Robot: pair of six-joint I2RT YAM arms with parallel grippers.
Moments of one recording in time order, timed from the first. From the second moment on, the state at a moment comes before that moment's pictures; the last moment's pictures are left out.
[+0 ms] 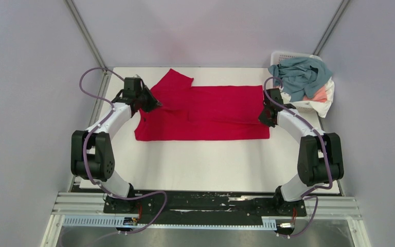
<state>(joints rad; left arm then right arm) -0.11 1.58 1.11 -0.29 0.21 -0.74 0.14 1.58 1.04 -0.46 0.26 0.65</state>
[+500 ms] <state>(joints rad) -0.10 1.86 1.35 -0.35 0.19 -0.72 0.10 1.65 1.03 -0.42 0.30 0.68</state>
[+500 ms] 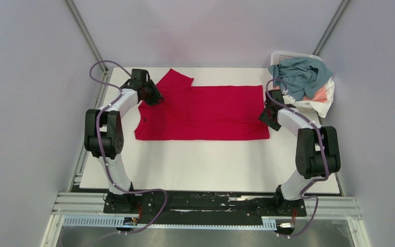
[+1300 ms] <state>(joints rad) -0.18 1.77 1.22 -0.40 0.24 -0.67 0.21 1.59 0.91 -0.18 -0.15 0.52</state>
